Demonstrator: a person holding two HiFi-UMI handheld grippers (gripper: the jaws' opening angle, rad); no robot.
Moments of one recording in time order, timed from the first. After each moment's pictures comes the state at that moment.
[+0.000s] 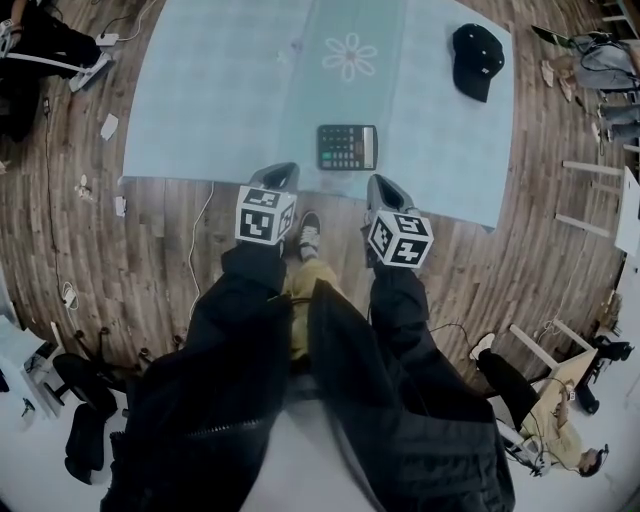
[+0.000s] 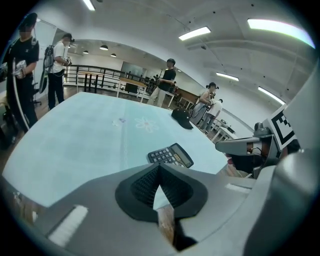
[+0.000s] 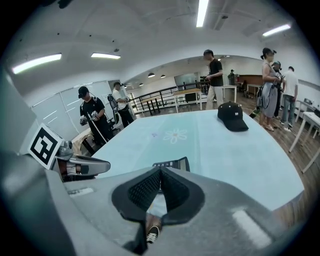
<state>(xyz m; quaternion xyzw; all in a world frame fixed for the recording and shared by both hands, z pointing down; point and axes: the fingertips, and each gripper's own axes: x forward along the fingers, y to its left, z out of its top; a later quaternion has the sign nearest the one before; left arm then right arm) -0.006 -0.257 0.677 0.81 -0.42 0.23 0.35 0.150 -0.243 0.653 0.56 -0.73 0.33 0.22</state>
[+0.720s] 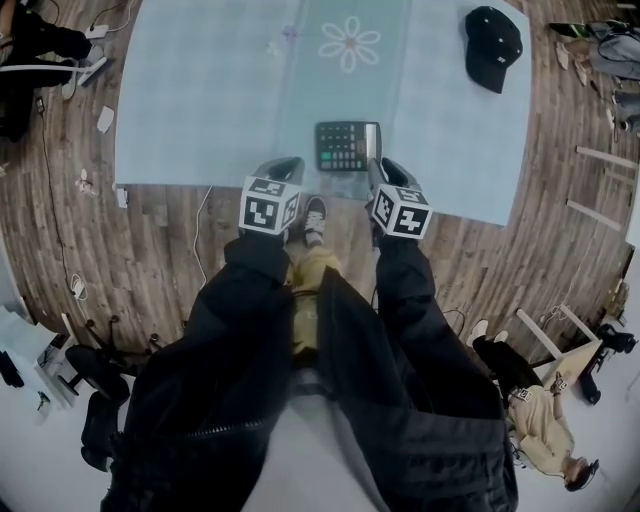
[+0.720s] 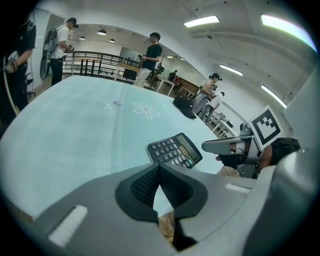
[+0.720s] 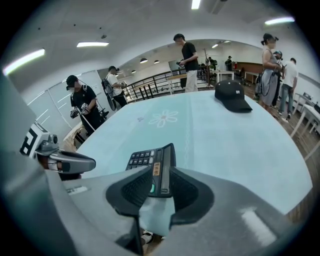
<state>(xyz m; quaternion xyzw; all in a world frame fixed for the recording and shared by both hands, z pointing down) 0.014 -0.279 0.731 0.79 -0.38 0.28 0.39 0.176 -0.284 0.739 0.55 -0.69 0.38 0.27</state>
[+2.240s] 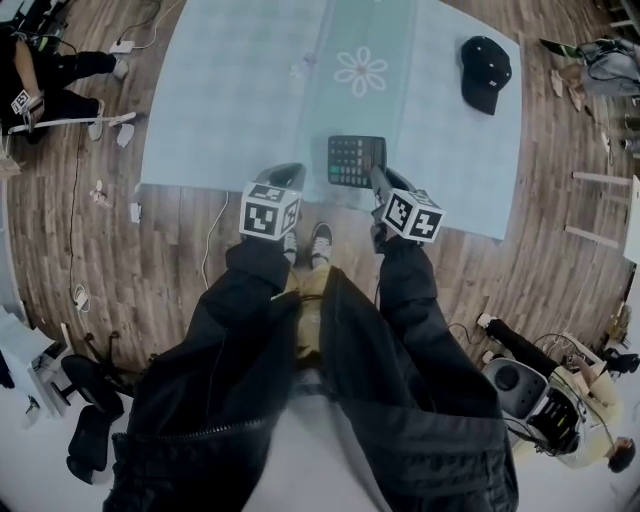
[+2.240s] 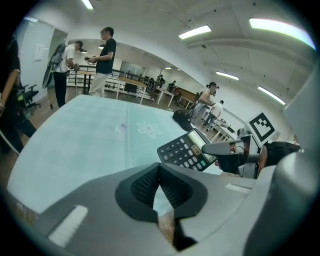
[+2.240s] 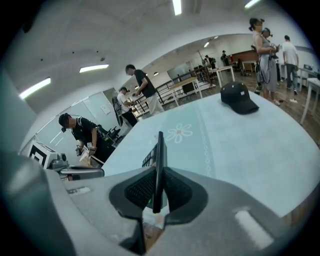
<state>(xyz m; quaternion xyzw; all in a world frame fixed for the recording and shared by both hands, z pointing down) -0.020 -0.283 0.668 0.81 -0.41 0.24 0.35 0.141 -0.294 0.680 0.52 -0.73 0.41 0.16</state>
